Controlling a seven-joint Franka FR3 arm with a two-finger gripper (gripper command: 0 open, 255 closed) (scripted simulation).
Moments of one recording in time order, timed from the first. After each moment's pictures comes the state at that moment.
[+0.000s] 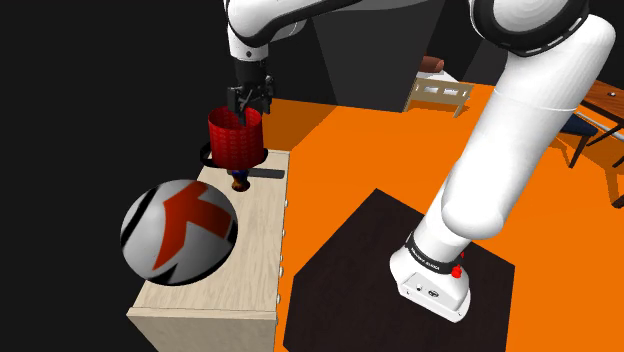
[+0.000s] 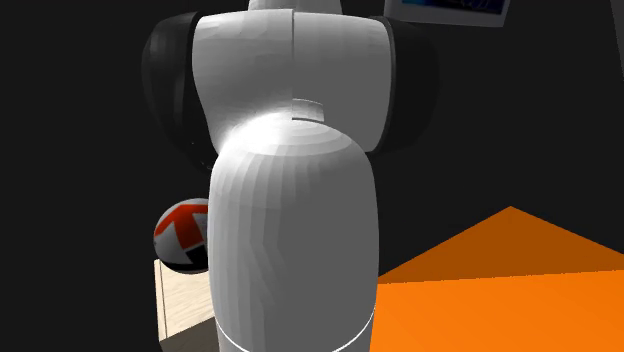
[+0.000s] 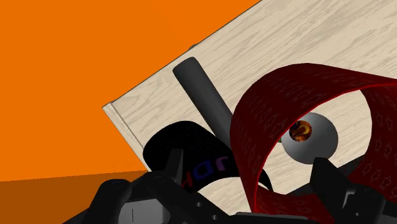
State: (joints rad) arm 0.07 0.08 0.13 -1.90 -0.04 1.93 0.16
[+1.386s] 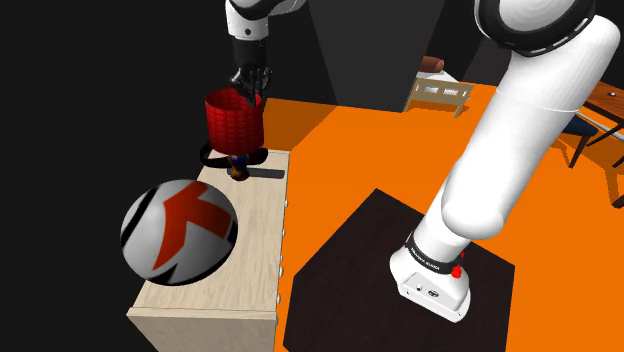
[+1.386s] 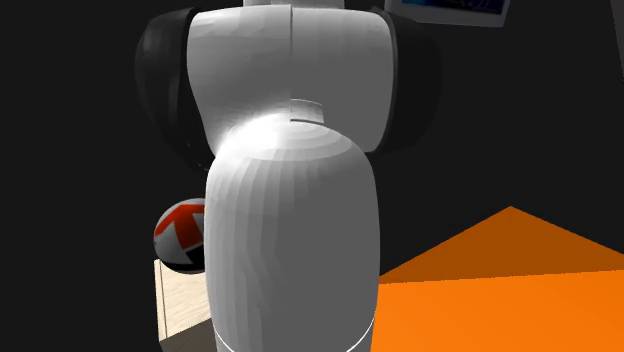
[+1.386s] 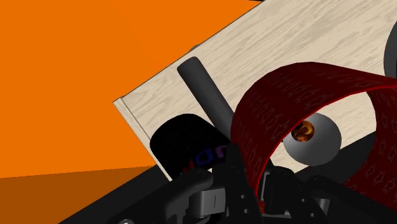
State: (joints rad) arm 0.07 0.06 0.13 -1.81 -0.04 1.82 0.15
